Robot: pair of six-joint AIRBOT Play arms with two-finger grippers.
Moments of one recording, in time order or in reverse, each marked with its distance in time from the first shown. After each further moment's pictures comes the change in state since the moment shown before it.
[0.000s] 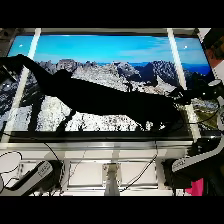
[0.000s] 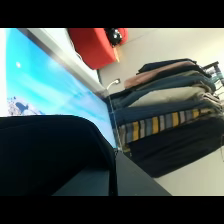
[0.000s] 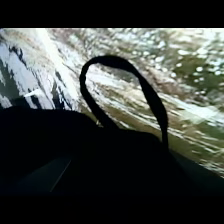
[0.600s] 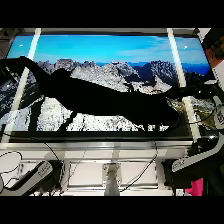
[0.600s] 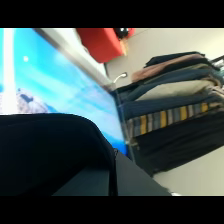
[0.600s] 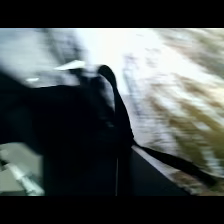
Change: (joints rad) left arm -0.006 0.000 0.000 0.053 0.000 0.000; right arm 0.005 0.021 0.001 0.300 0.110 -0.140
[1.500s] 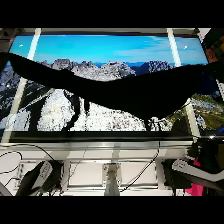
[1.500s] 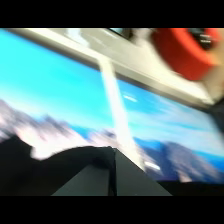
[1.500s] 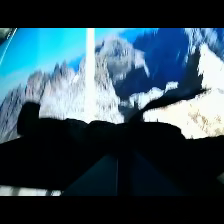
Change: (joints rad) left arm 0.023 0.227 0.157 0.354 0.186 0.006; right arm -0.204 0.519 0.125 0.031 0.025 0.030
